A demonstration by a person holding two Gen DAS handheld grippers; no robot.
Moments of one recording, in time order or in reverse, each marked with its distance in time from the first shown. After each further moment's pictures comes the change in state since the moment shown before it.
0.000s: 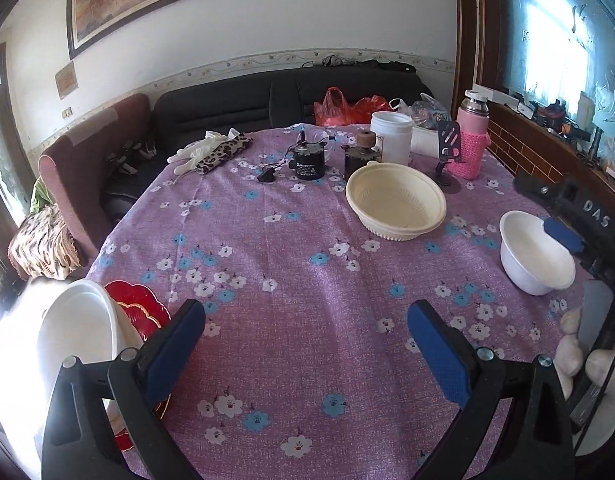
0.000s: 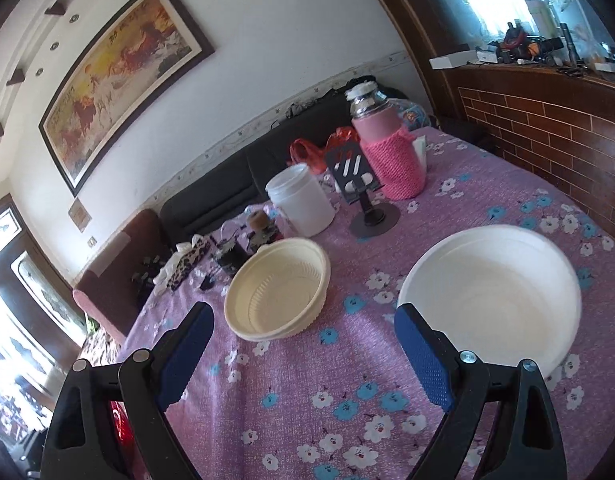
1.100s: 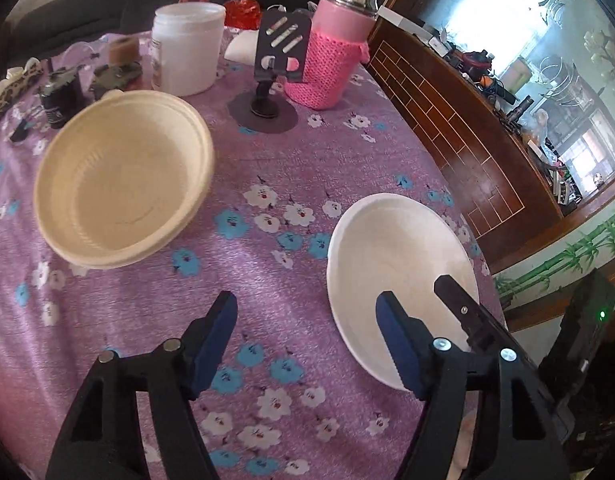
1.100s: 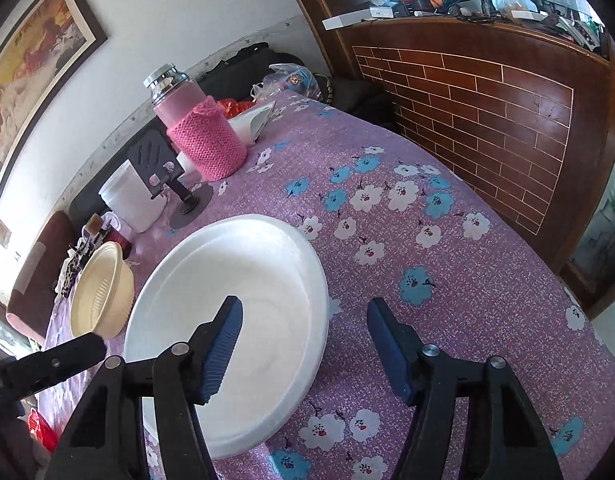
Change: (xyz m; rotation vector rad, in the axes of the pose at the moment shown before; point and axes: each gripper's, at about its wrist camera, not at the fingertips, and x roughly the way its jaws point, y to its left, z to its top) left arm 0.168 -0.192 0.065 -0.002 0.390 -0.504; right arm 0.014 -0.160 0.011 0.105 0.165 -0.313
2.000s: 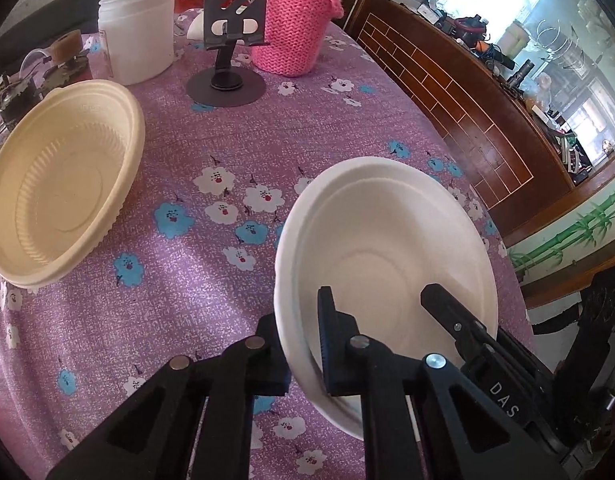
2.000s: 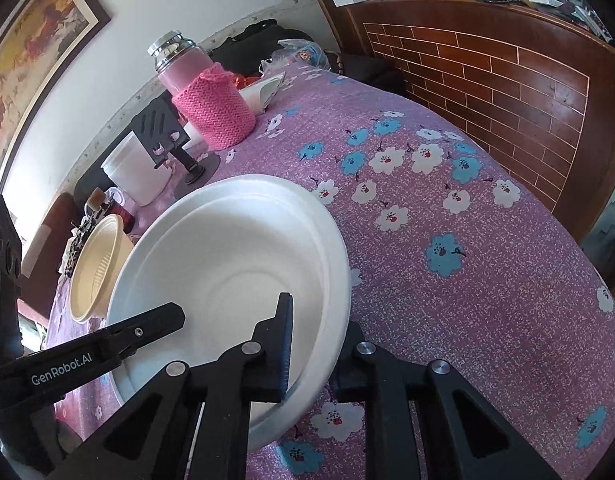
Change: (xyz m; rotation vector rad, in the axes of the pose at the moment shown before) left arm 0.038 -0.023 -0.004 0.077 0.054 0.034; right arm 0.014 0.005 -0.011 -0.014 0.080 0.045
